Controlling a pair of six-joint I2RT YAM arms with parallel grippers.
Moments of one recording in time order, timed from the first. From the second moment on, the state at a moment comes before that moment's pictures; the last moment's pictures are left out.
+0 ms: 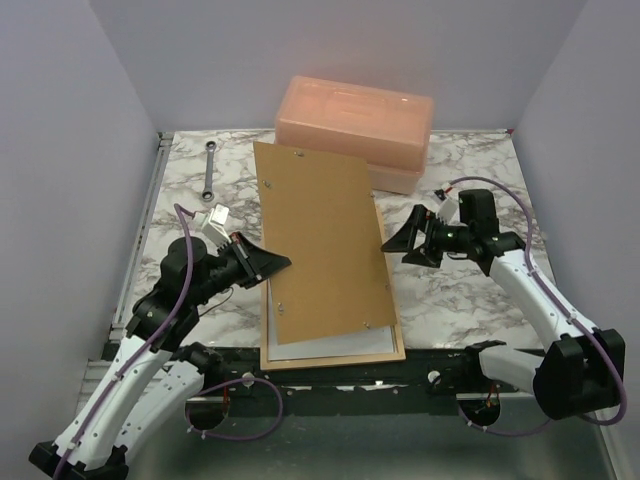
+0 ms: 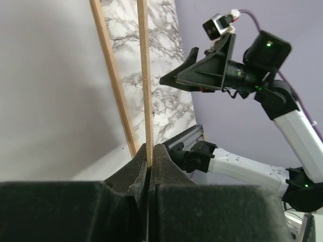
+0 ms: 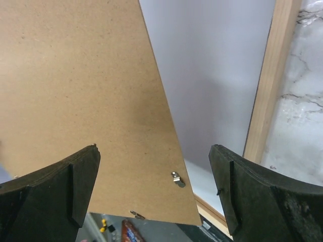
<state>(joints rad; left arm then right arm) -0.51 0.58 0.76 -0.45 0.31 -0.98 0.23 1.16 0.85 -0.49 -0.63 0.59</state>
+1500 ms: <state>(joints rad) -0.40 0.52 0.57 0.00 0.63 -1.17 0.09 1.05 0.78 0.13 -1.15 0.95</state>
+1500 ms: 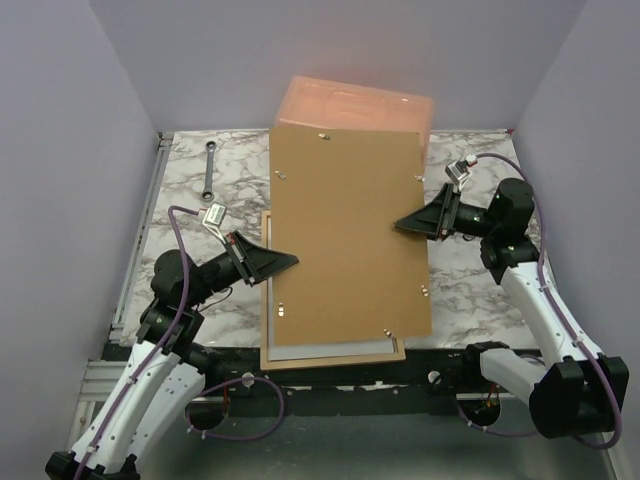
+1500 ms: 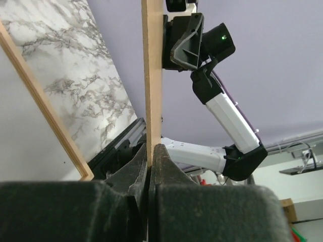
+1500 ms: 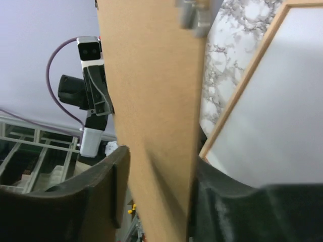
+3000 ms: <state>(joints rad) -0.35 0.84 0.62 -0.68 0.15 -0.81 0.10 1.12 0.73 -0.15 -1.04 0.73</state>
